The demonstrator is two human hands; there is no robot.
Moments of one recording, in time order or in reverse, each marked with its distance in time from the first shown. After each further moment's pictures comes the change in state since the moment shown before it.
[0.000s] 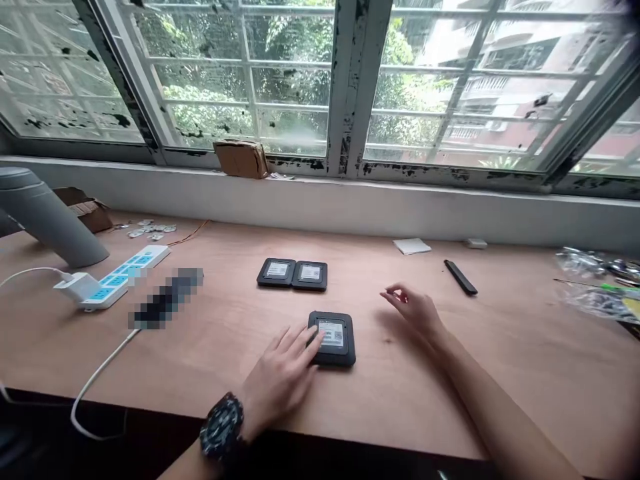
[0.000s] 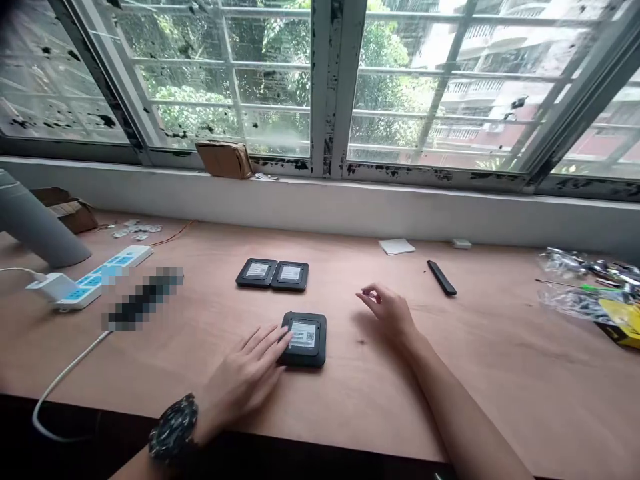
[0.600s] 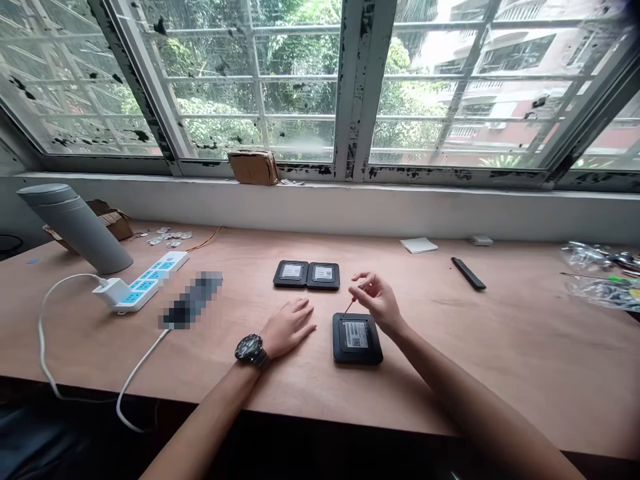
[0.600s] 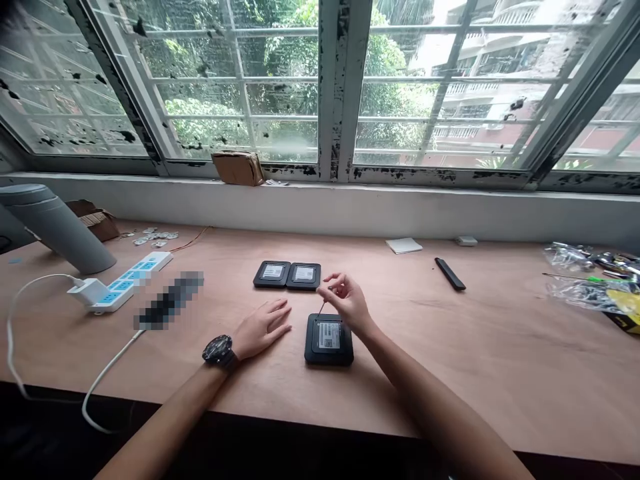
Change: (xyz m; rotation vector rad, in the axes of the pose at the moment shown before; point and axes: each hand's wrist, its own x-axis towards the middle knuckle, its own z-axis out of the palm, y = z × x) left_hand 0.010 -0.103 0.033 -0.184 0.024 -0.068; right_hand 0.019 -0.147 0.046 1.108 -0.013 0.062
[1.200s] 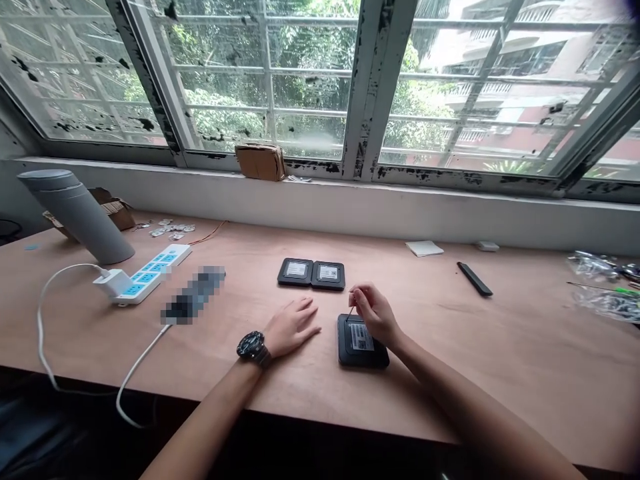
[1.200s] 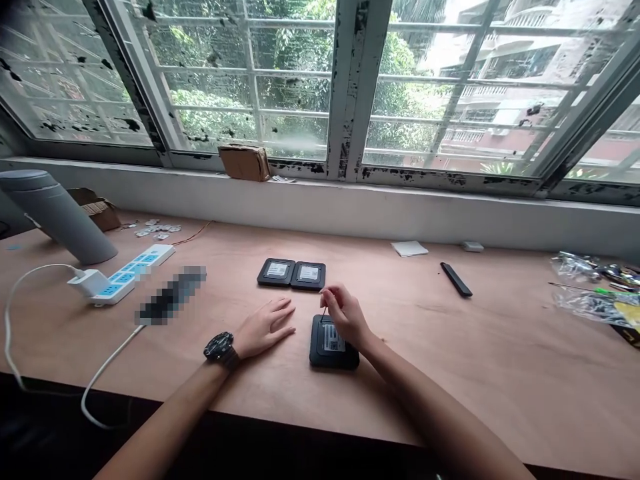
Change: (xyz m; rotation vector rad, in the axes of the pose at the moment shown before) left_hand -0.003 -0.005 0.002 -0.056 0.003 -0.018; right_hand -0.015 0.011 0.016 -0.219 -0.102 -0.003
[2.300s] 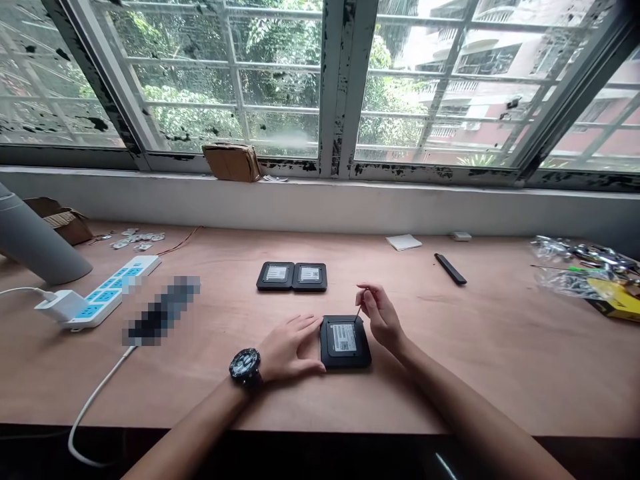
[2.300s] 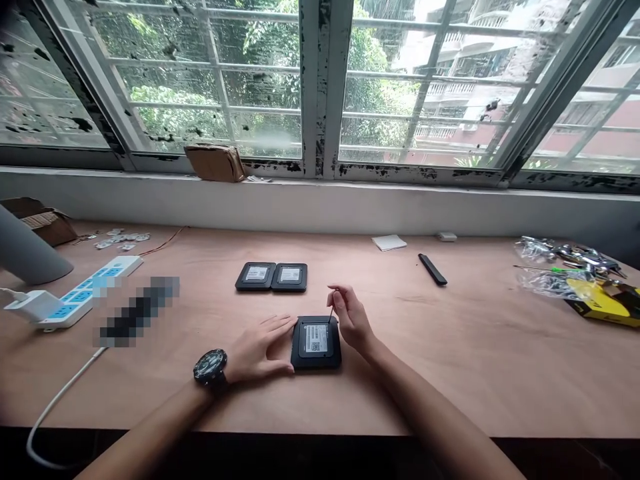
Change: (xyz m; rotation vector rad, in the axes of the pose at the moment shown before) left_hand 0.012 0.037 0.006 -0.109 -0.162 0.194; right_hand -0.025 0.013 -0.042 -0.070 0.153 -0.001
